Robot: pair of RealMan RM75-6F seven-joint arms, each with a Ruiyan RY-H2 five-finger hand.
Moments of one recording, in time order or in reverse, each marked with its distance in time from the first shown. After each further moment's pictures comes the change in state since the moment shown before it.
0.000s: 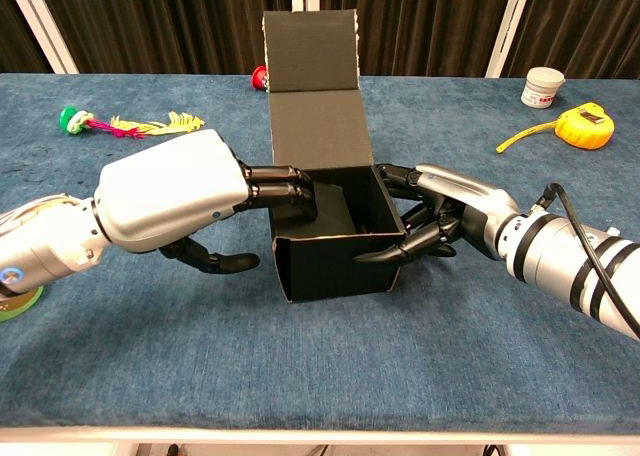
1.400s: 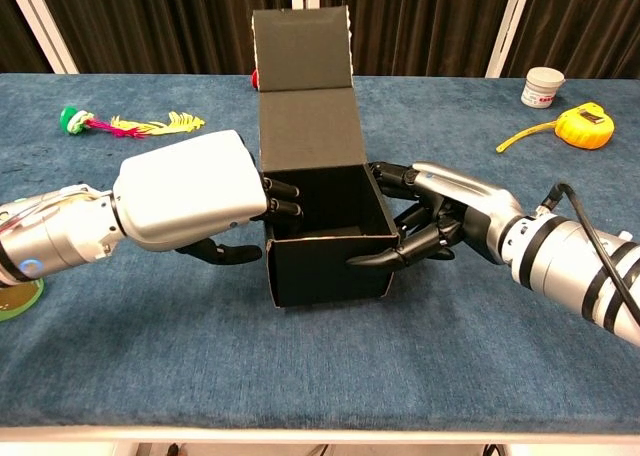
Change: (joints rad) left arm -0.063 0.023 0.014 -0.010 0.009 -0.047 0.153; right arm -0.018 0.022 -0.023 -0.068 -0.045 0.053 0.000
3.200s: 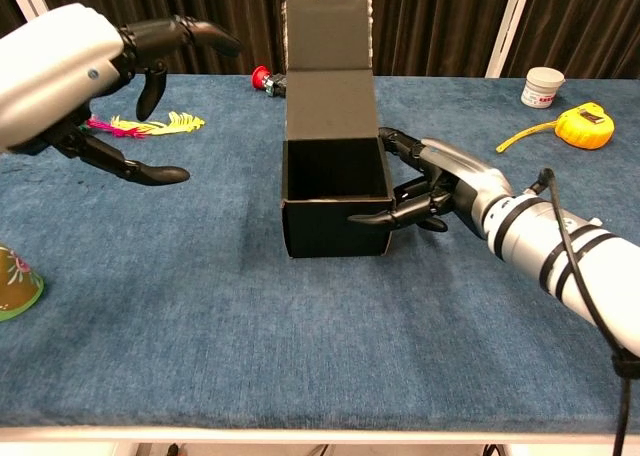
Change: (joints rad) left arm 0.145 0.175 -0.077 -0.287 -0.166 0.184 -0.196; right arm 0.001 -0.114 0.086 0.123 0.090 0.046 -0.023
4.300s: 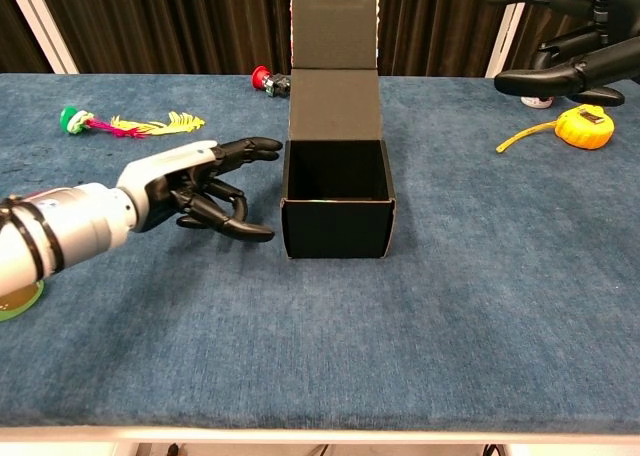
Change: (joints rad) left arm -0.060 -0.068 -0.171 -0.213 -0.475 -0.728 -0.587; right arm -0.141 0.493 -0.006 -0.451 -0.178 0.199 0.049
